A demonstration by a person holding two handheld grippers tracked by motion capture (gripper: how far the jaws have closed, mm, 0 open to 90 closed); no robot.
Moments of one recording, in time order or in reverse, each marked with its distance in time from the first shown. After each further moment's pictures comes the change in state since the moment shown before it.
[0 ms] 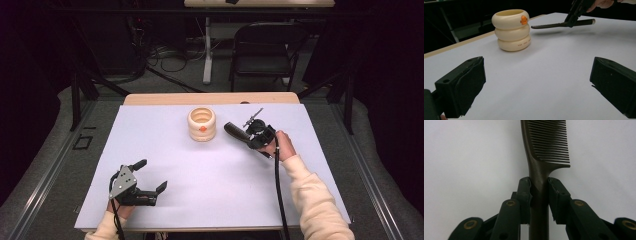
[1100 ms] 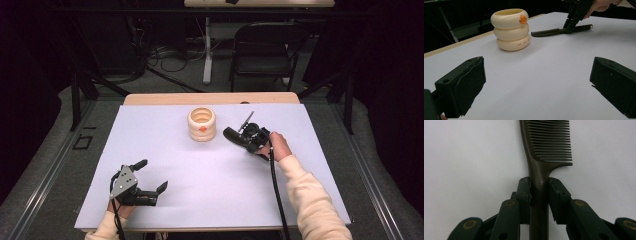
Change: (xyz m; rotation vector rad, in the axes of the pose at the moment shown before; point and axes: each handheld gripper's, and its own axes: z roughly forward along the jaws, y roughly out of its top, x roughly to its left) left arm -0.001 0.000 0.001 0.004 -0.003 0.003; right arm 0.005 0.005 0.024 0.130 -0.015 -0.047
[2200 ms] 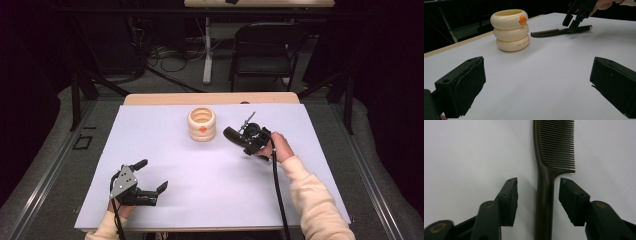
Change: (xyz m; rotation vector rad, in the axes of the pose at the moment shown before) left arm 0.000 0.000 0.000 -0.004 -0.005 -0.002; right arm 0.007 -0.003 -0.015 -0.071 0.009 -0.057
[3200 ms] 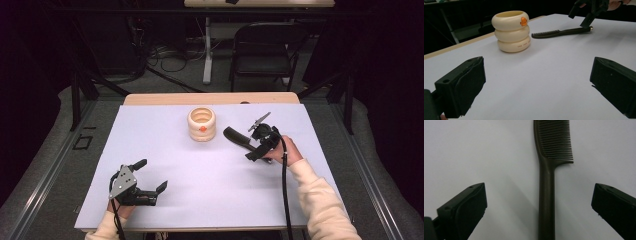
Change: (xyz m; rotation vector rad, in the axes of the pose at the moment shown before) left arm 0.000 0.000 -0.001 -0.006 0.007 0.002; right arm -0.008 -0.026 -0.016 -0.133 0.076 0.066
